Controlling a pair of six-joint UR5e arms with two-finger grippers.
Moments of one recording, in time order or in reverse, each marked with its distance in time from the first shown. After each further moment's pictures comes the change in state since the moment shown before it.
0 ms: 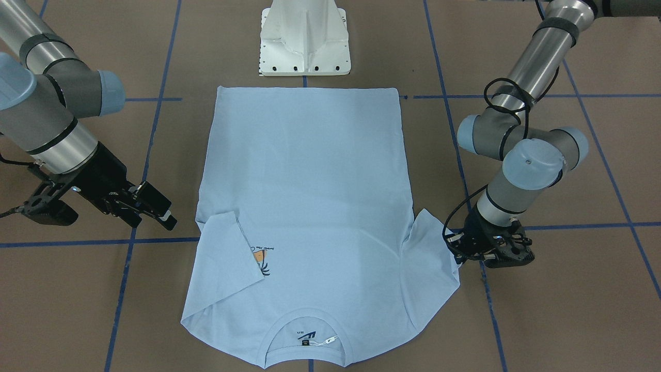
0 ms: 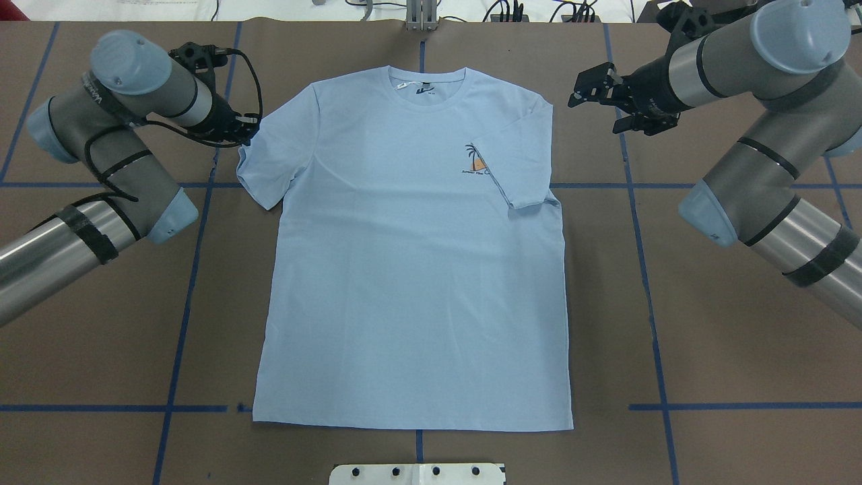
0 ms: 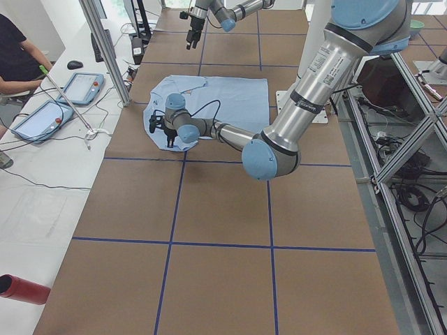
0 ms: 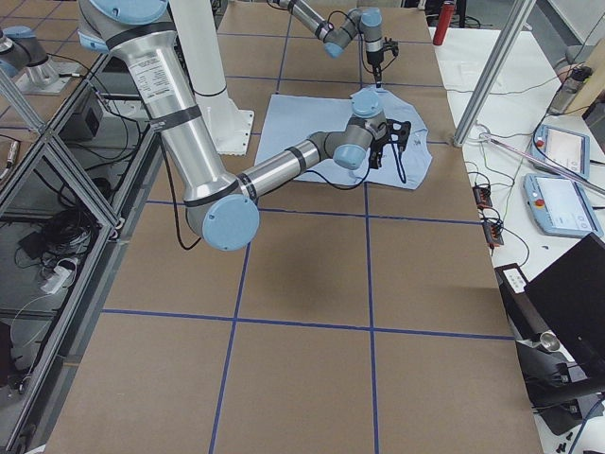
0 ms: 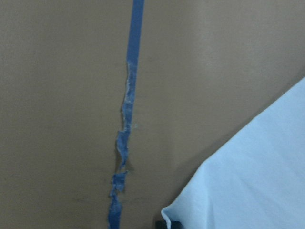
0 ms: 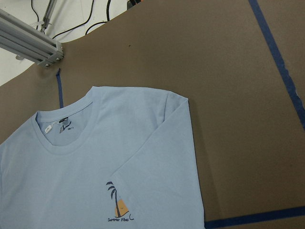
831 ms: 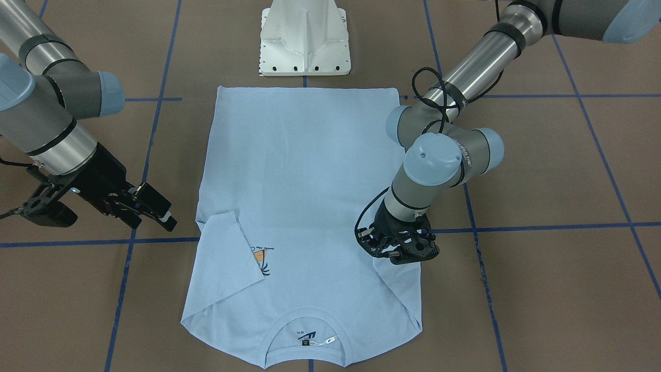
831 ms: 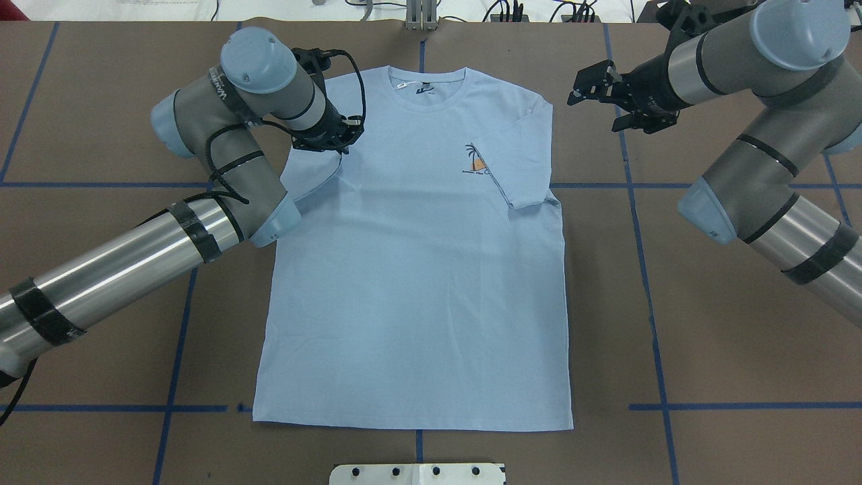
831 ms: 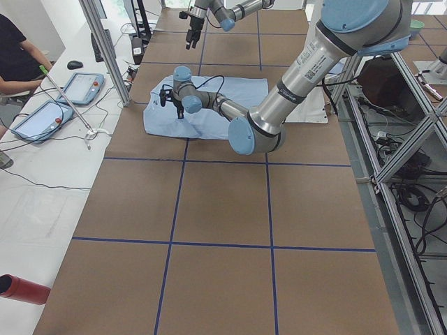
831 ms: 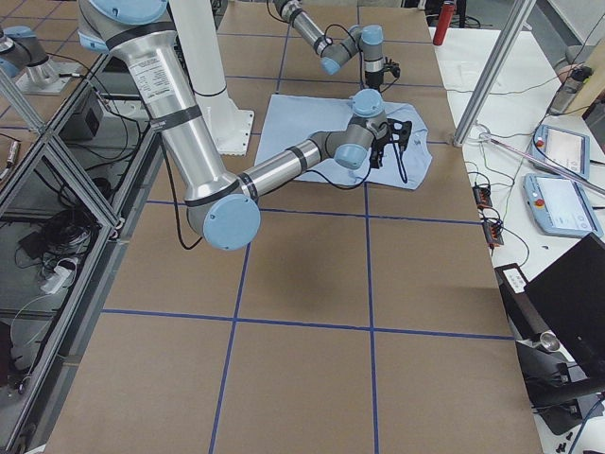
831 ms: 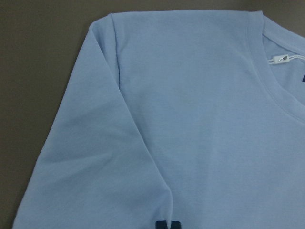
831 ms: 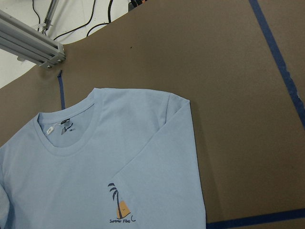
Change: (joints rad) left arm 0.117 -0.230 0.132 0.034 0.011 -0.195; right arm 0.001 0.006 -0.005 -0.001 0.005 0.001
